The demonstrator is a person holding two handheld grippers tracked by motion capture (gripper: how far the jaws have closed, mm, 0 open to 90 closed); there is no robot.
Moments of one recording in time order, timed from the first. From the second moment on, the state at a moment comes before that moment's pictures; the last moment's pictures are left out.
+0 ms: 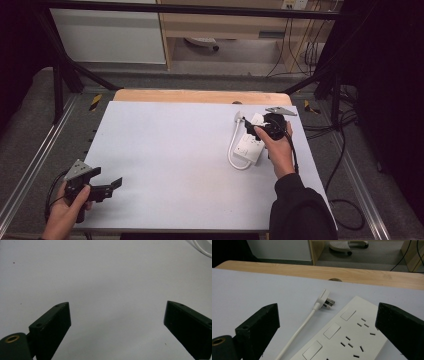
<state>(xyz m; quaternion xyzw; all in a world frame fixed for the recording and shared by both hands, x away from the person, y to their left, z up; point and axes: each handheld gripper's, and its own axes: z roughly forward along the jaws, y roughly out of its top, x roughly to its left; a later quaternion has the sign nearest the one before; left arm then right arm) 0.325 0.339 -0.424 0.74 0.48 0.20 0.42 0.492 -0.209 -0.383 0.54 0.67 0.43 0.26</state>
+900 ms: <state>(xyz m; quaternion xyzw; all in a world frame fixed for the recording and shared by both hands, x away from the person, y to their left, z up) 0.326 0.344 -0.425 0.73 0.50 0.20 0.42 0.411 -0.255 -0.370 0.51 0.65 0.47 0.30</state>
